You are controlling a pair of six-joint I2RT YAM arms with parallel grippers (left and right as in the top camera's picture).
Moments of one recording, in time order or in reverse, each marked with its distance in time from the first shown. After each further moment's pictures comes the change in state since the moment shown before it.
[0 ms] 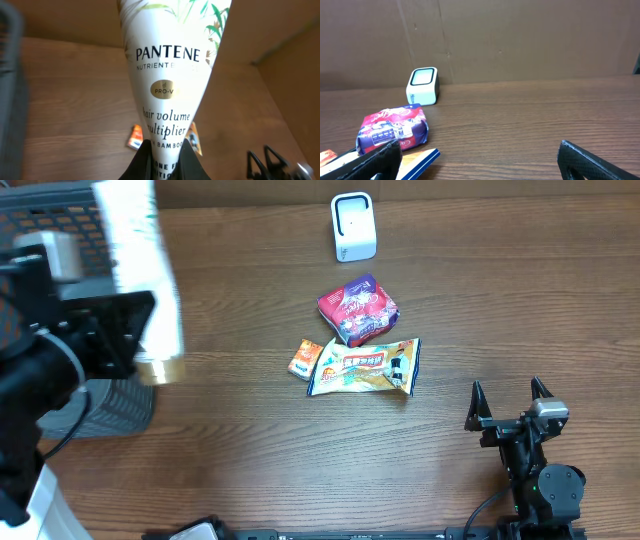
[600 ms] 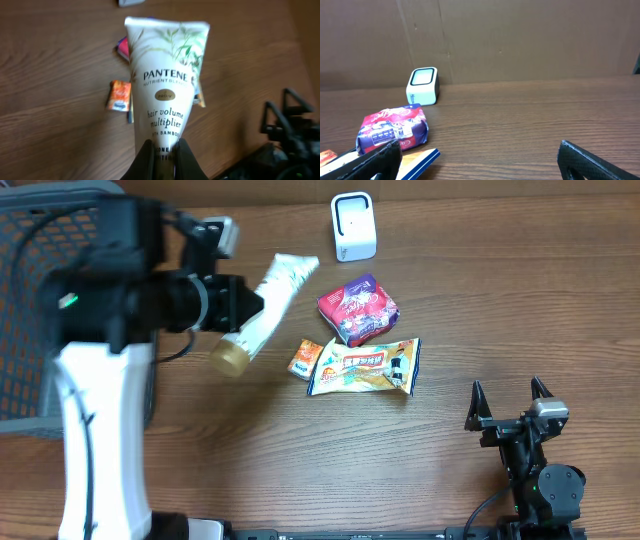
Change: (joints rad) left arm -0.444 0.217 -0.240 0.095 -0.232 -0.031; right arm 0.000 0.000 0.000 0.000 0.000 0.000
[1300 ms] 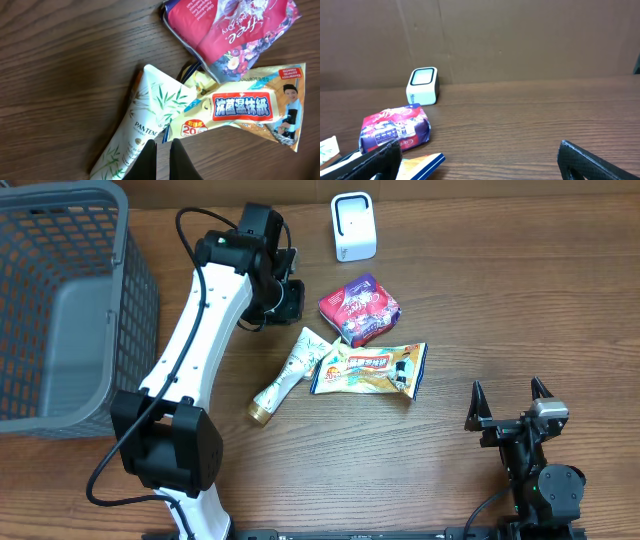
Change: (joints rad) left arm -0.154 0.355 -0.194 0.243 -0.241 -0.152; right arm 0.000 0.000 0.000 0.000 0.000 0.000
